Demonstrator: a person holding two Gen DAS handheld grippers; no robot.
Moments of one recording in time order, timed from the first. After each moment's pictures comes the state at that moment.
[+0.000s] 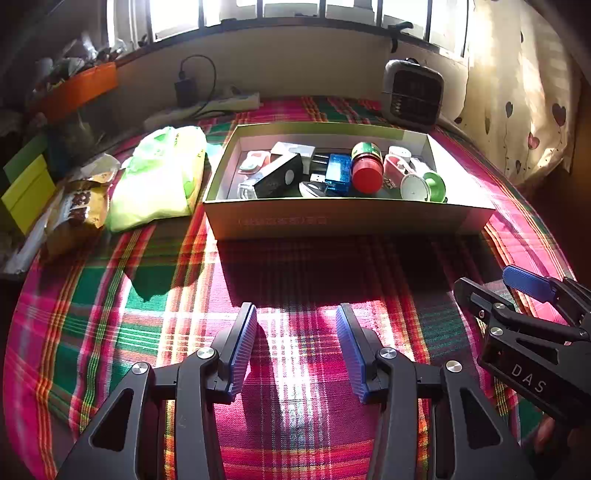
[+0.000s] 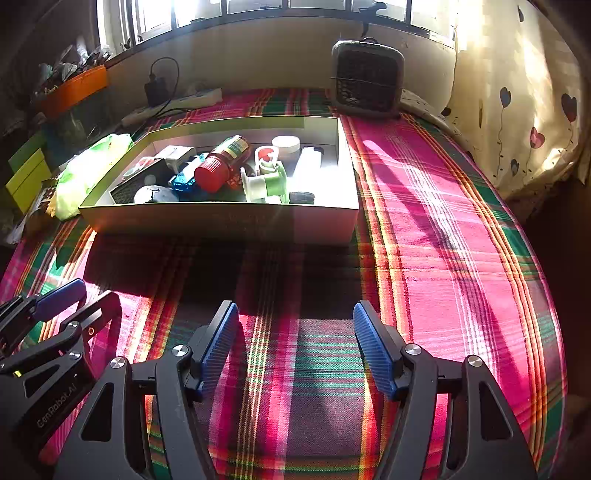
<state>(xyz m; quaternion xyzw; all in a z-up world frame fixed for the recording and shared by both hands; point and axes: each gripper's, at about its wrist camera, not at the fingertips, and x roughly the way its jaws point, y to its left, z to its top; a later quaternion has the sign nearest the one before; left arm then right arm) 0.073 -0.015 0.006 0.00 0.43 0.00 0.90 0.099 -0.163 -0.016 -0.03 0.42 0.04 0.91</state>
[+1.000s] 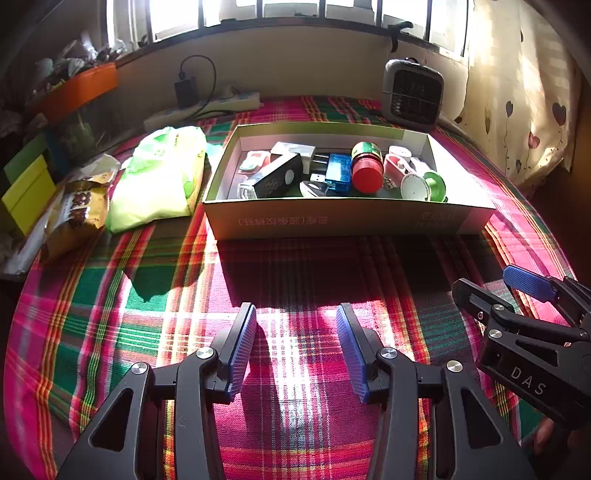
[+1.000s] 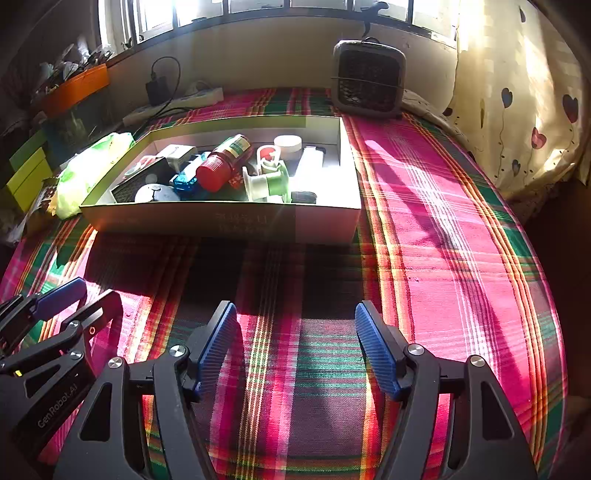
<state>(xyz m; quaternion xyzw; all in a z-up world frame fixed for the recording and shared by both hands) 0.074 -0.015 0.006 0.01 0.43 0.00 0.90 0.099 -0.163 -0.016 -0.03 0.42 0.04 0.91</state>
